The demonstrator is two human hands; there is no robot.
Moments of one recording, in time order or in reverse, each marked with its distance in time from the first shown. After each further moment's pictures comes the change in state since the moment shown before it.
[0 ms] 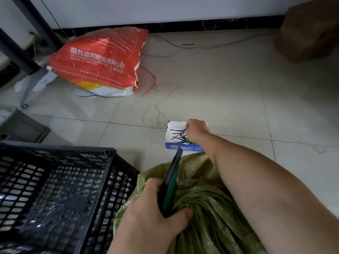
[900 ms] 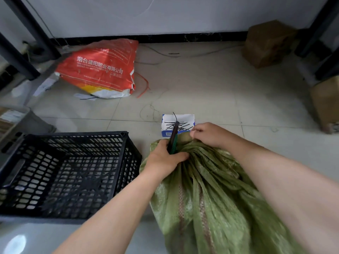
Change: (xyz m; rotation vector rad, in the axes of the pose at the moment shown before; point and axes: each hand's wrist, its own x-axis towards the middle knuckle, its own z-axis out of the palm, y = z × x) left_hand -0.024 0.001 -0.004 -0.239 -0.078 0.019; right_hand -0.216 0.007 -0.075 0.116 -0.098 -0.165
